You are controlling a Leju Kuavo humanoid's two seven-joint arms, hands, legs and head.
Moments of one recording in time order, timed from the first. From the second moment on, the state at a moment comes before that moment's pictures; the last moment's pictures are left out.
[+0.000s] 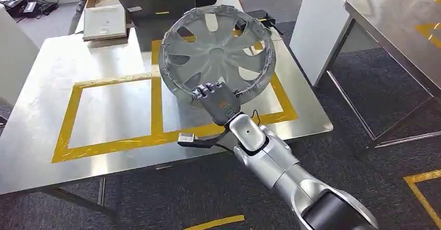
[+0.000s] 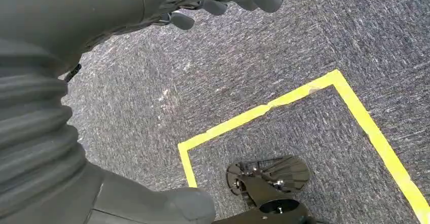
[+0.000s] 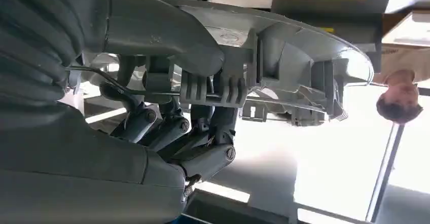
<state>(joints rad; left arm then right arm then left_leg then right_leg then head) -0.13 -0.23 0.96 -0.19 -1.26 0.43 -0.15 -0.68 0.17 0.64 -0.64 1.53 -0.44 -0.26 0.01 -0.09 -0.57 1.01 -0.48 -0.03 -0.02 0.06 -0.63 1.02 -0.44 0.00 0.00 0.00</state>
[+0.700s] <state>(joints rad) -0.13 -0.24 0.96 -0.19 -1.28 0.45 -0.15 -0.70 0.21 0.64 -0.53 1.50 -0.48 -0.31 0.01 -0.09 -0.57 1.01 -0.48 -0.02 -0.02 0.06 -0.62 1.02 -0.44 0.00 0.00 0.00</state>
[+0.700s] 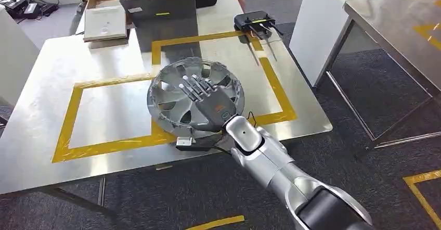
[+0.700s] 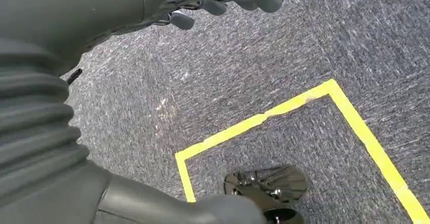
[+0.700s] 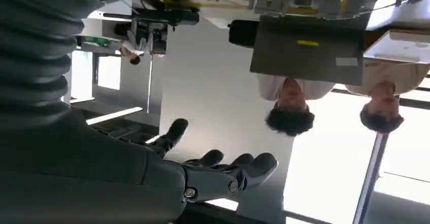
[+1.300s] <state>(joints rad) -0.12 -0.23 0.96 -0.19 -1.27 0.44 -0.15 -0.64 0.23 0.62 -0.56 1.38 -0.52 -0.41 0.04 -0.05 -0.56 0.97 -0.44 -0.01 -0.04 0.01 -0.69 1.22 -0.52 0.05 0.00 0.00</state>
